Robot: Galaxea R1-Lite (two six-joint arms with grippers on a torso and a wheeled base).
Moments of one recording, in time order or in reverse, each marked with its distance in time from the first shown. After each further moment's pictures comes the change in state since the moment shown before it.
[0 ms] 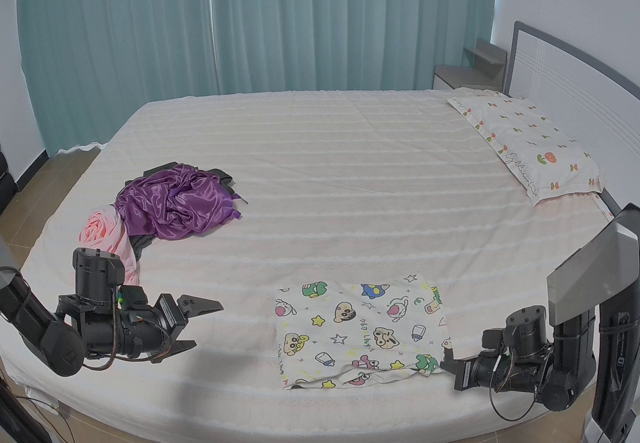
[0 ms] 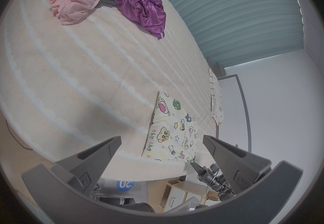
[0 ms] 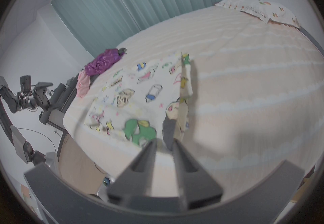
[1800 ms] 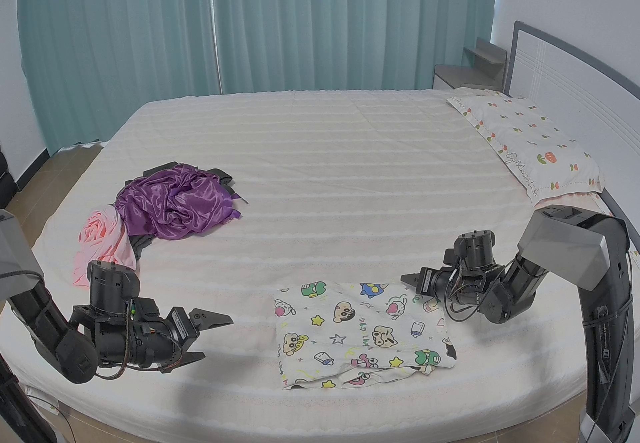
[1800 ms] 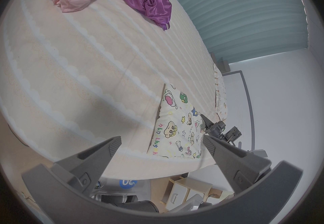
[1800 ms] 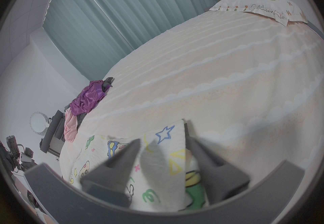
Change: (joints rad) left arm -0.030 0.097 0.032 -0.084 0.003 -0.006; right arm -0.123 0.154 -0.972 0.655 0.053 0.086
